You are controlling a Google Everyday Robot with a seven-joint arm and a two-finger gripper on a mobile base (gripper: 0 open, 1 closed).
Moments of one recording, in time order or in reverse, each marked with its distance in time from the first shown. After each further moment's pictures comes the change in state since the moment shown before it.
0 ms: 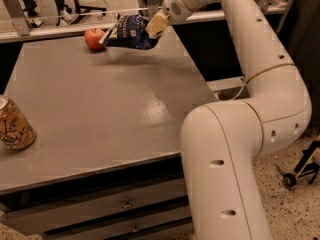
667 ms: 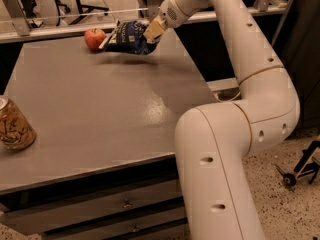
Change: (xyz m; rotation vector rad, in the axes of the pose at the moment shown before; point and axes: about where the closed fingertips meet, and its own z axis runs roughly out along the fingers) arm 0.008 -0.001 0.020 -0.014 0.032 0.041
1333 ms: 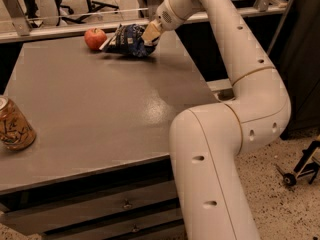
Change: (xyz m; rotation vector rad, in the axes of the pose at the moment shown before) arm 0.004 -0.011 0.021 0.033 0.022 0.070
